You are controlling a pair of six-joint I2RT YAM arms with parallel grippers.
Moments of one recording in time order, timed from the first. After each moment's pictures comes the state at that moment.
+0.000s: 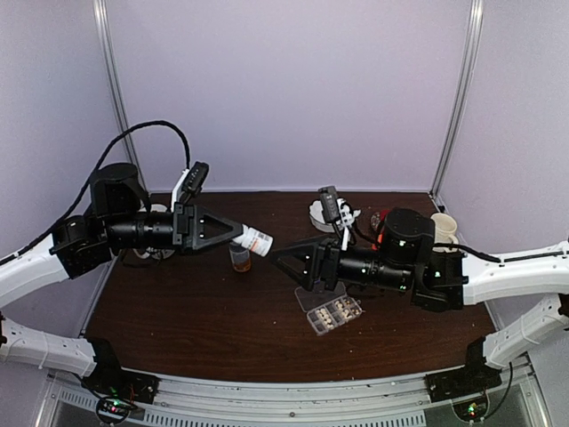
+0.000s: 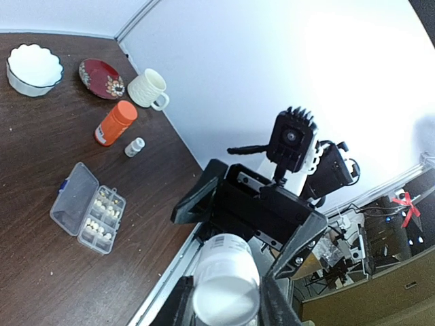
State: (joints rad) left arm -0.86 1.00 0.97 -0.17 0.51 -0.82; right arm 1.17 1.27 0.84 0.40 -0.08 0.61
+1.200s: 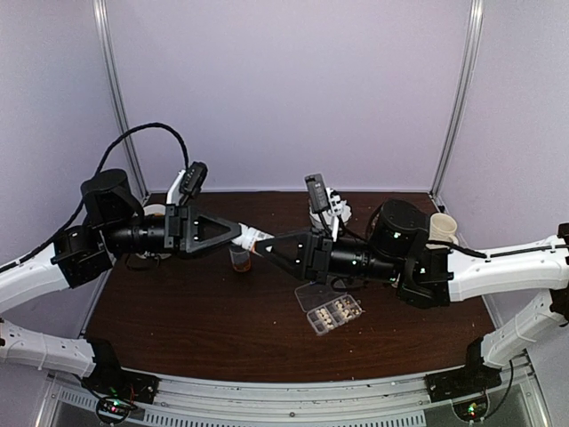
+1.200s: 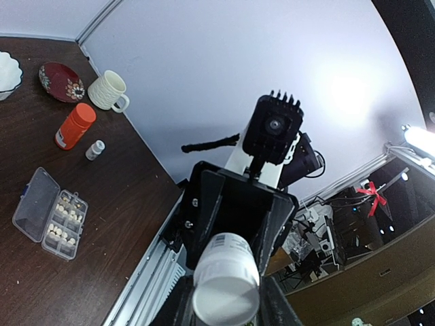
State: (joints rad) left arm -0.87 0.97 0.89 0.03 0.59 -0.93; right arm 1.18 1.38 0.93 0.59 -0.26 0.70
